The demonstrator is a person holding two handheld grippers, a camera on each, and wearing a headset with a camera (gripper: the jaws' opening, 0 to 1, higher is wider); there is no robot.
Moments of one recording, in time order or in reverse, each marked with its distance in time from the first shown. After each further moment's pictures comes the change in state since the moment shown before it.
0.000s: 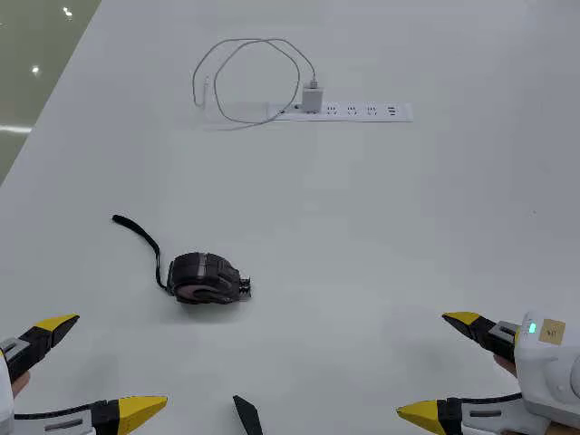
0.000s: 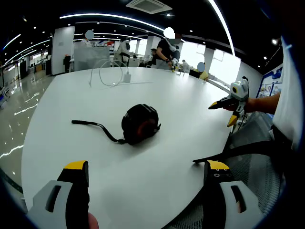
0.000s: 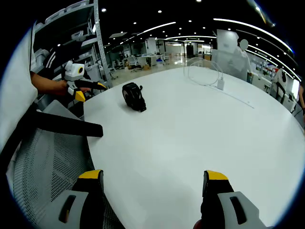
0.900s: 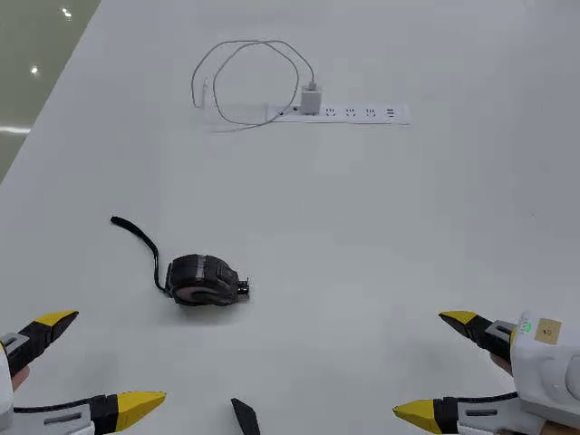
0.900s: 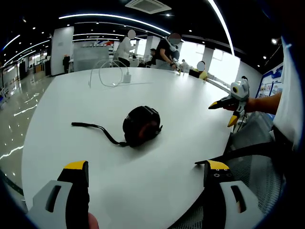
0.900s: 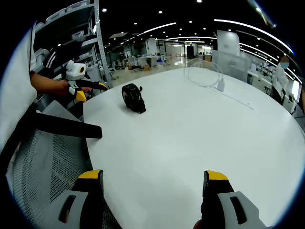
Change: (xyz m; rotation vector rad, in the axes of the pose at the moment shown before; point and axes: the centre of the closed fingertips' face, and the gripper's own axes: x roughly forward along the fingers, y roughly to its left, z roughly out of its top) left arm 0.005 0.005 0.006 0.008 0.000 -0.006; right arm 0.003 -0.003 0.005 -0.008 -0.007 0.001
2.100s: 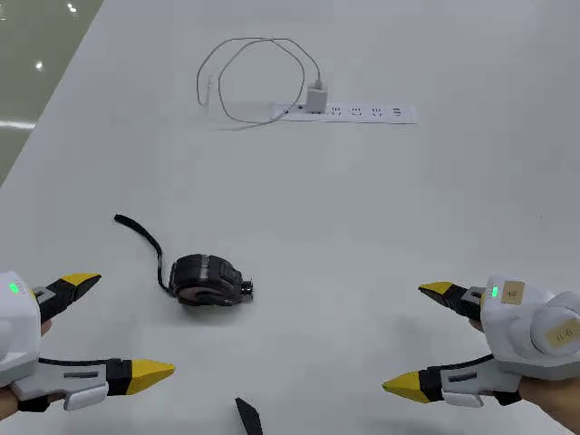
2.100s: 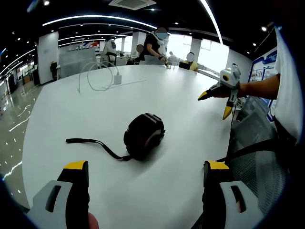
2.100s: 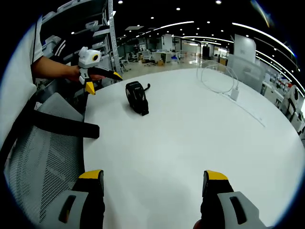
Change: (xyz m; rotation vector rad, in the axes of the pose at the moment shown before) left arm 0.027 0.012 0.021 0.126 0.046 -0.071; right arm 0.027 -0.014 0.025 -0.130 0.054 0.079
